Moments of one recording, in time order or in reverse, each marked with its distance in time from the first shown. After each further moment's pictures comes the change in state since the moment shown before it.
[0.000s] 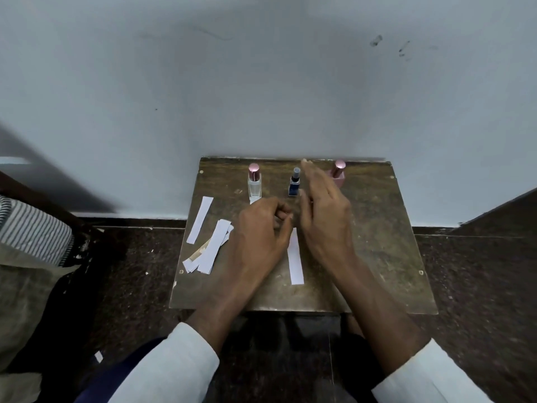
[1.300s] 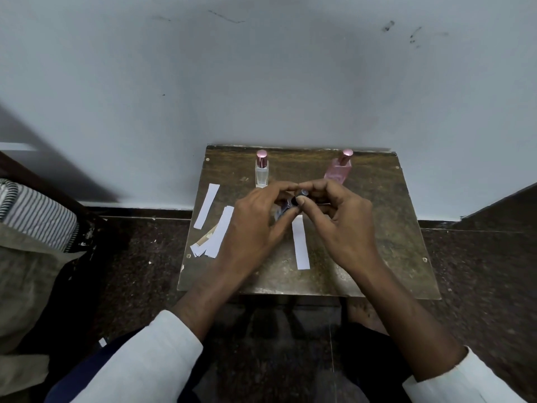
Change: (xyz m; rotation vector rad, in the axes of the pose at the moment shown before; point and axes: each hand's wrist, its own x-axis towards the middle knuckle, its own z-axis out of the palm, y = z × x) left_hand -0.014 -0.006 -0.025 -0.084 0.039 0.253; right_hand -0.027 -0.020 -0.036 0.406 -0.159 0.232
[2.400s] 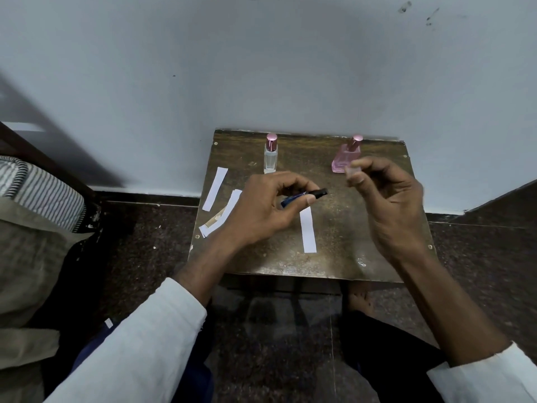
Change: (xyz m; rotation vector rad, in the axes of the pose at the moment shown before) left_hand 0.007 -0.001 -0.015 -0.273 -0.203 -0.042; right_hand -0.005 0.010 -0.038 0.448 0.034 -0.033
